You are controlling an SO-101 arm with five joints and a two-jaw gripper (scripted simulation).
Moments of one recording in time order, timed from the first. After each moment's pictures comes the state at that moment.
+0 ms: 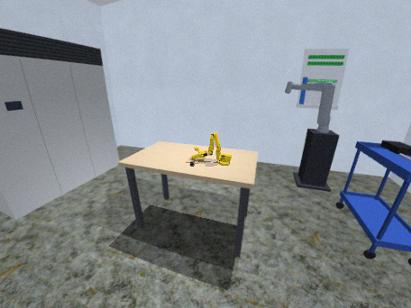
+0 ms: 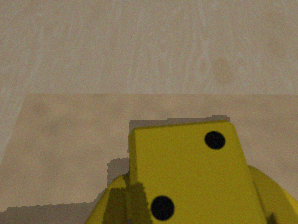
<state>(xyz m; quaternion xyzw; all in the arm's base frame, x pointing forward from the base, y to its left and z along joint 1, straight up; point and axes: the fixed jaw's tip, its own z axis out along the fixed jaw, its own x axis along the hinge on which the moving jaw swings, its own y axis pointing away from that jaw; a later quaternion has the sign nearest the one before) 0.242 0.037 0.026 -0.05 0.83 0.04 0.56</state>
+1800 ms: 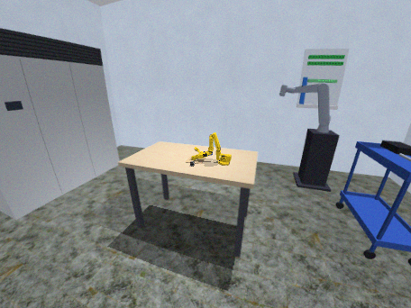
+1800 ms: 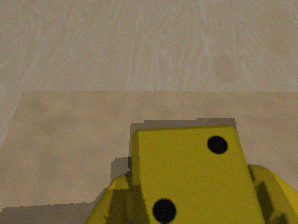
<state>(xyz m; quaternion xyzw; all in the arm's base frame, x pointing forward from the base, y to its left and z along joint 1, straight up) 0.243 0.038 0.022 -0.05 0.83 0.04 0.56</state>
